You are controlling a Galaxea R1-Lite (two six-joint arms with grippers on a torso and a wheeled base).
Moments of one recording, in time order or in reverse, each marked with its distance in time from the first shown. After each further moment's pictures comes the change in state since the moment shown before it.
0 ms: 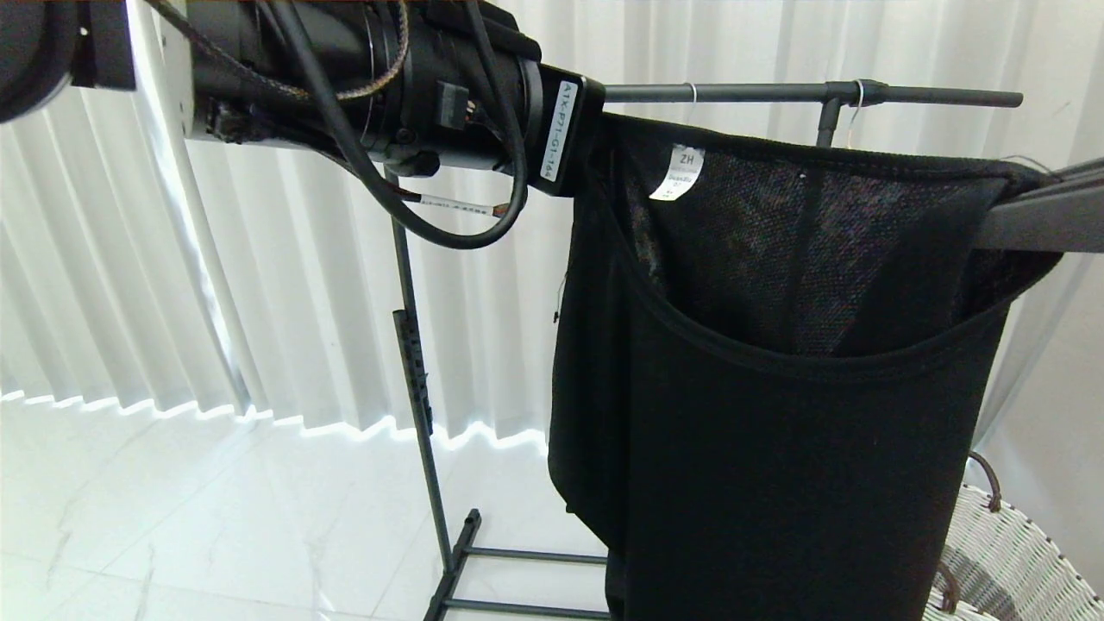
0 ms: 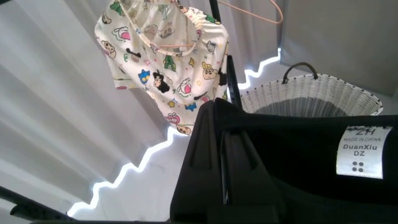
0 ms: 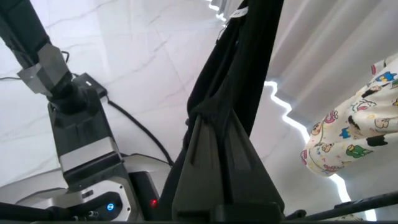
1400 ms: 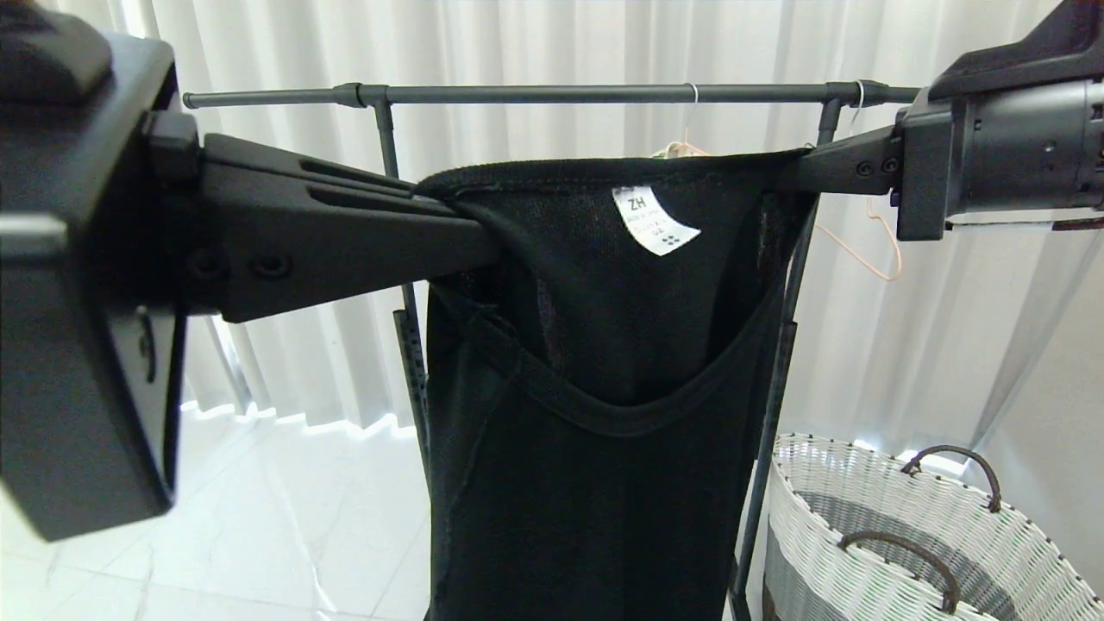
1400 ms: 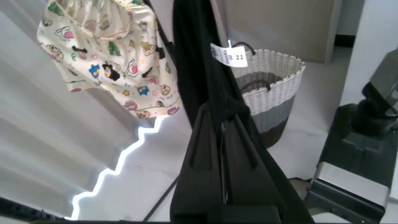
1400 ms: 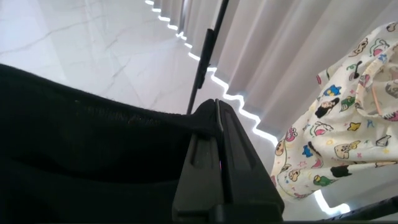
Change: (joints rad) left arm -0.286 -0.471 0.475 0.005 0.062 0.006; right arm -0.149 0.219 -0.005 -0.304 -0.008 -0.005
